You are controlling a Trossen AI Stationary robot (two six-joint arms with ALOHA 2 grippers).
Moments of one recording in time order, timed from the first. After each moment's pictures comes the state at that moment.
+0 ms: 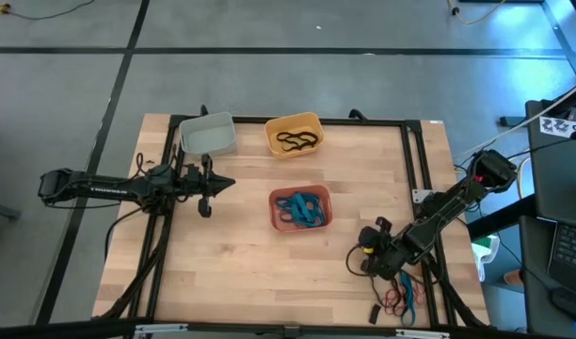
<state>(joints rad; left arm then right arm) 0.11 0.50 0.01 0.58 -0.04 -0.04 0.78 1.44 0.61 -0.43 0.45 1.12</state>
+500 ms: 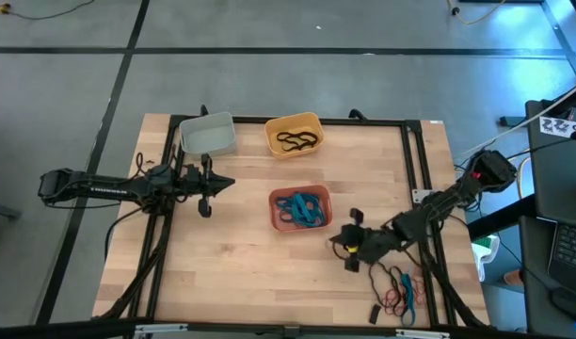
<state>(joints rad) 0.11 0.50 0.01 0.59 -0.04 -0.03 0.56 1.44 0.66 -0.03 0.49 0.53</state>
